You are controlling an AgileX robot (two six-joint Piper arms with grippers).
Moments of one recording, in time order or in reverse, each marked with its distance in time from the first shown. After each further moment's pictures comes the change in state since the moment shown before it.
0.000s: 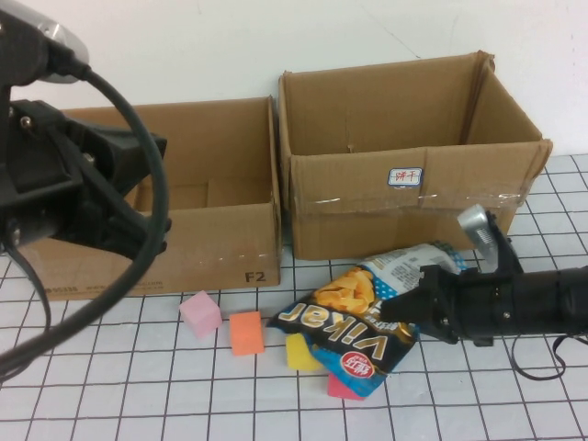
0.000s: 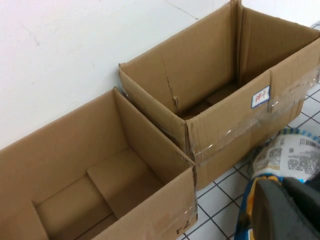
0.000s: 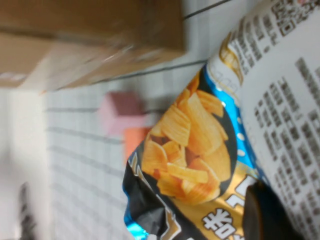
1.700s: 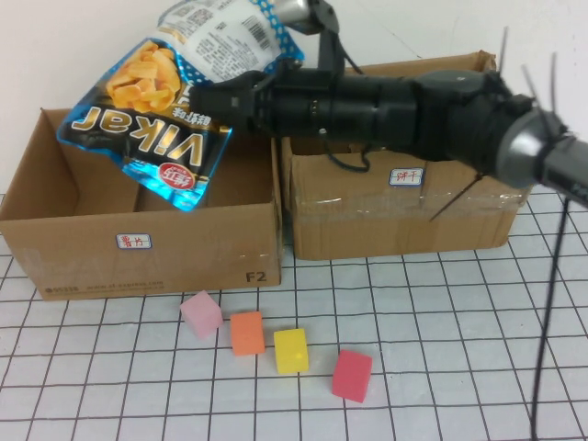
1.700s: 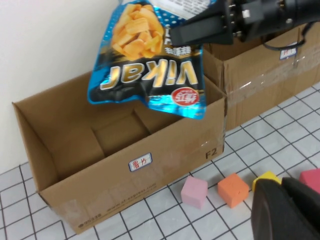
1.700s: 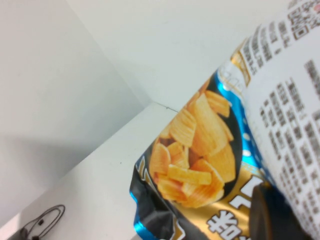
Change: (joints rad) right arm 0.287 0.251 -1.022 -0.035 -0.051 -0.099; left arm 0.000 -0.355 0.001 0.193 0.405 -0.177
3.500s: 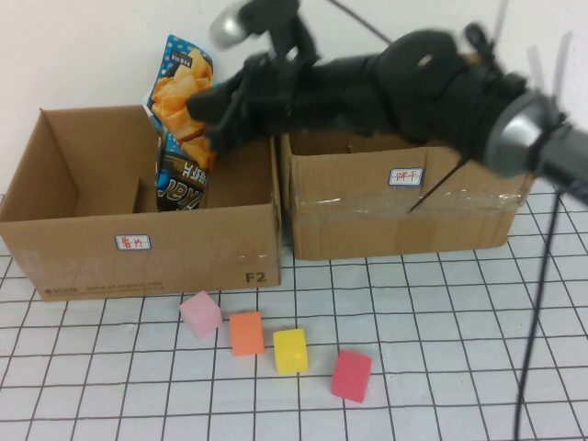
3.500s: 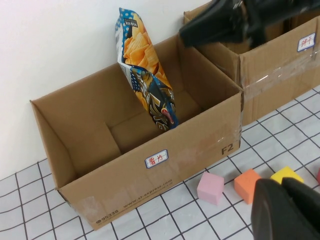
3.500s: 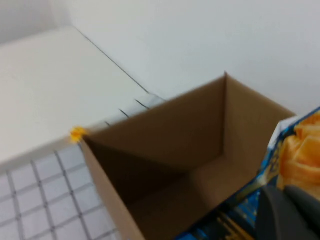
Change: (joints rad) right arm 0.085 -0.041 -0.084 -0.559 -0.217 0.085; left arm 0.000 0.000 0.000 0.050 0.010 -0.005
